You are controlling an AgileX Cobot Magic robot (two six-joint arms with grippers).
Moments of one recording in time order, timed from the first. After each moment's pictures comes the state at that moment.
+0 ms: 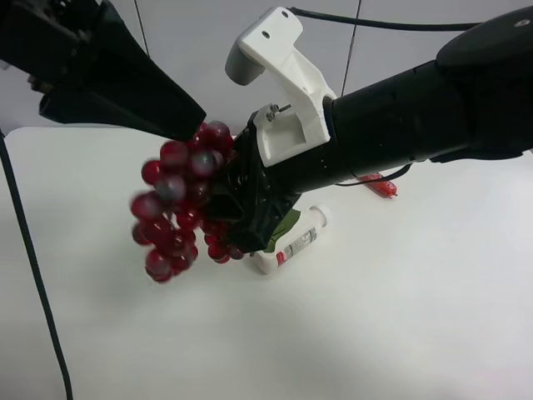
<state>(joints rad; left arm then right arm) -0.61 1.18 -1.21 -0.48 0.93 0.54 0.74 1.45 -0.87 1.35 0.43 -1.65</state>
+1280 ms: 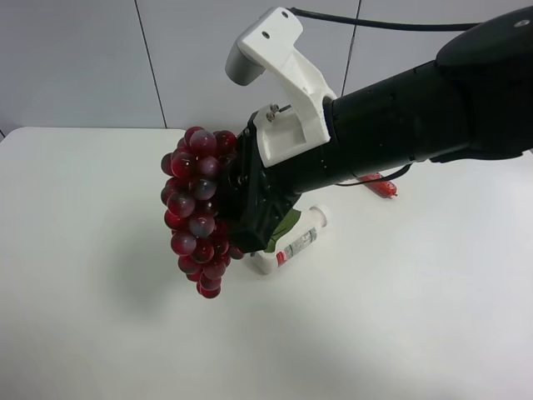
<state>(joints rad) -0.61 0.45 -0.89 0.01 1.22 0.02 0.74 1.45 -0.87 1.35 0.43 -1.65</state>
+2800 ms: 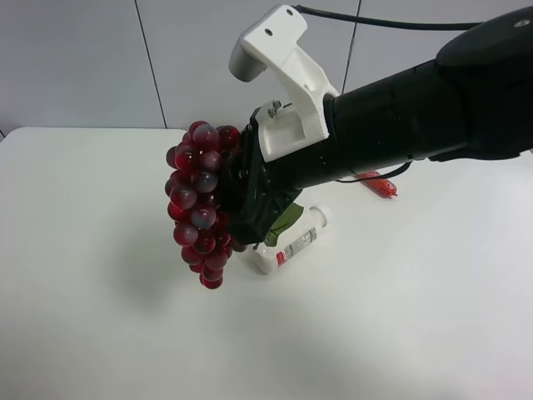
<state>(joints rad) -0.61 -0.01 -0.51 -0.01 1.06 -0.02 0.74 1.45 -0.87 1.35 0.39 -1.62</state>
